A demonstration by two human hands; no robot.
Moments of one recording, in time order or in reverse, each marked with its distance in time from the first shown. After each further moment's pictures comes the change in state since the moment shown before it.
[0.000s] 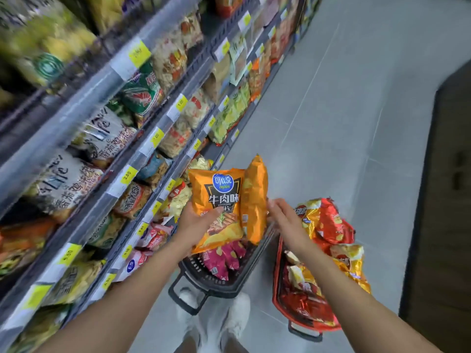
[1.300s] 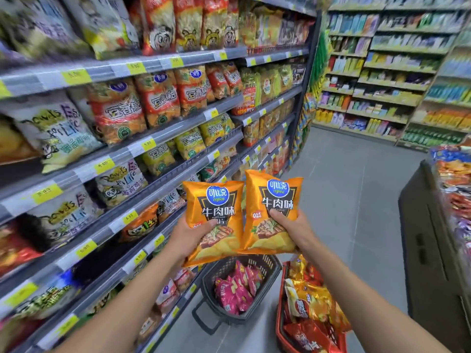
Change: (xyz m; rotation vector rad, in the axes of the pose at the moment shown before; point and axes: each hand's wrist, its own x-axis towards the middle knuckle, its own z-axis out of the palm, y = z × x) left_hand -0.421 0.030 -0.136 -0.198 0.040 0.440; right_hand -0.365 -0.127 0.008 0.049 0.010 -0.324
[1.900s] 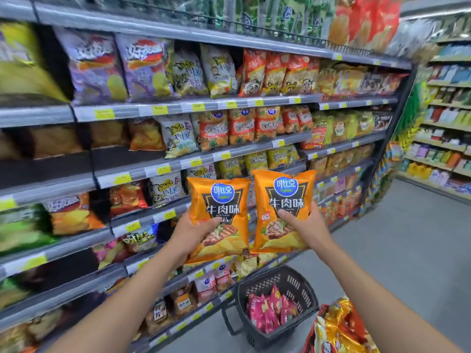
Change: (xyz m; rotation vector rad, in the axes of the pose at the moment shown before) left_hand -0.197 0.038 -0.012 -0.048 0.375 0.156; right_hand -0.098 -0.073 0.004 -0.269 -0.243 -0.368
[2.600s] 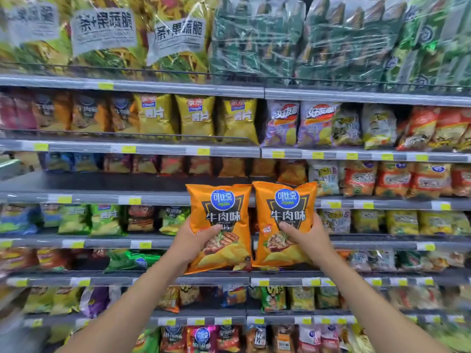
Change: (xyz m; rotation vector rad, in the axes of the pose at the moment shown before) left_hand -0.220 0.063 -0.266 -0.004 0.589 0.088; right_hand -0.107 -0.179 0.263 0.118 -0.492 -0.278
